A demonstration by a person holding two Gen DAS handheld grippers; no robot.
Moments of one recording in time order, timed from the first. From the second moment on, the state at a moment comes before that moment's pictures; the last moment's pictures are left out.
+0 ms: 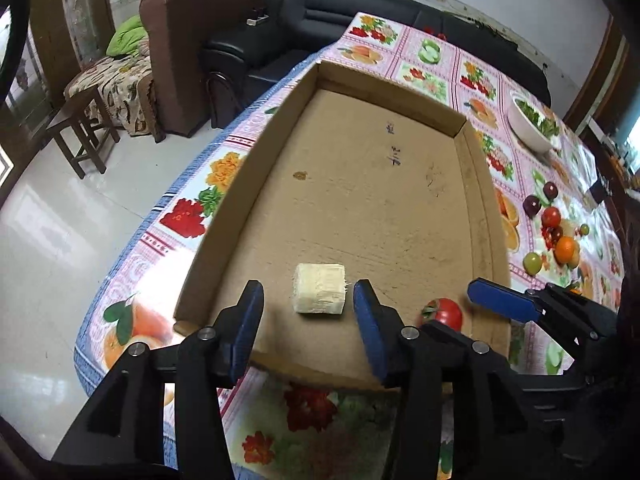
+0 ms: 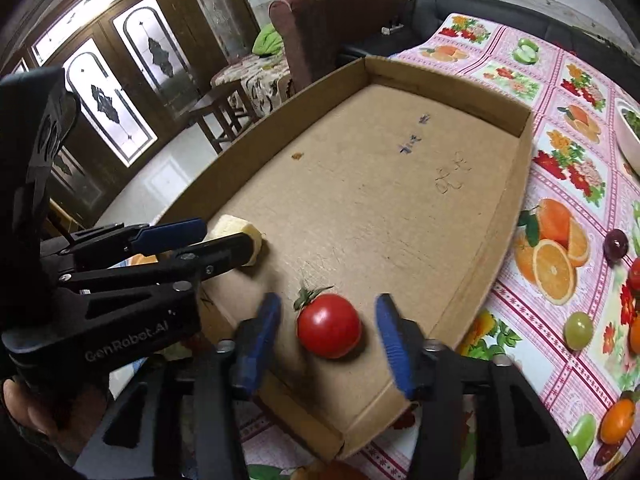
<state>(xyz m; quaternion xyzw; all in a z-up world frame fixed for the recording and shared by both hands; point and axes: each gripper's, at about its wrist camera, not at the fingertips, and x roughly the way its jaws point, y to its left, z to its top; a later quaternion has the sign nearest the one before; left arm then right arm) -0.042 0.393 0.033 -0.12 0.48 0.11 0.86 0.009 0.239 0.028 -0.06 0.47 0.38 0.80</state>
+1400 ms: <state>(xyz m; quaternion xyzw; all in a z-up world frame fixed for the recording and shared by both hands) -0.037 0.199 0.049 -0.08 0.50 -0.11 0.86 -0.029 -0.039 0.029 0.09 0.43 0.16 0.88</state>
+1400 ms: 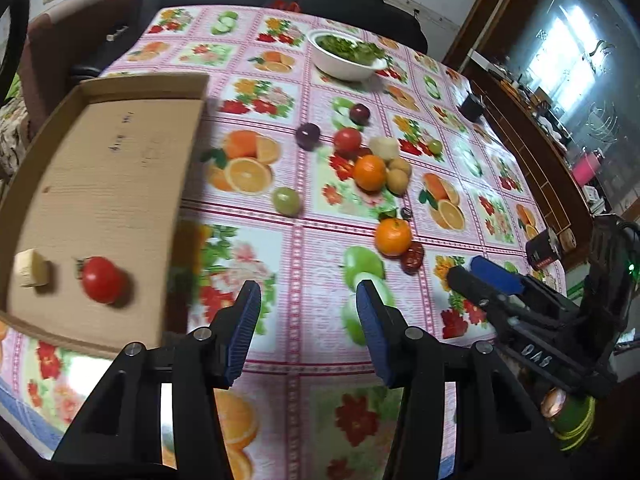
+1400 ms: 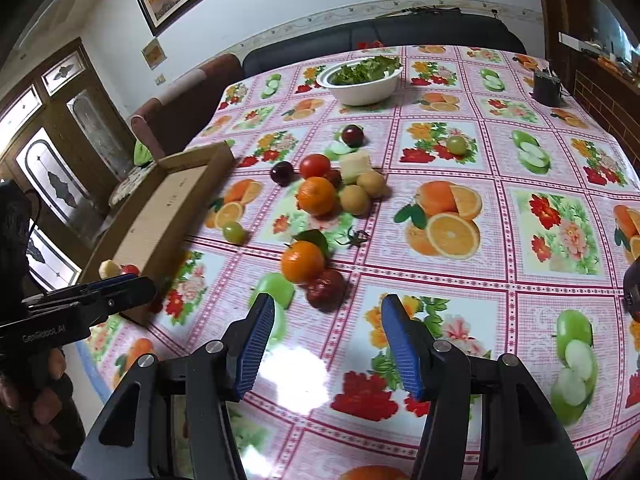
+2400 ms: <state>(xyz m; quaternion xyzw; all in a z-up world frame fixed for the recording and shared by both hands) 0.027 0.090 0.014 -0.01 0.52 -0.15 0.84 -0.019 -0.082 0.025 0.06 0.45 0.10 0.89</state>
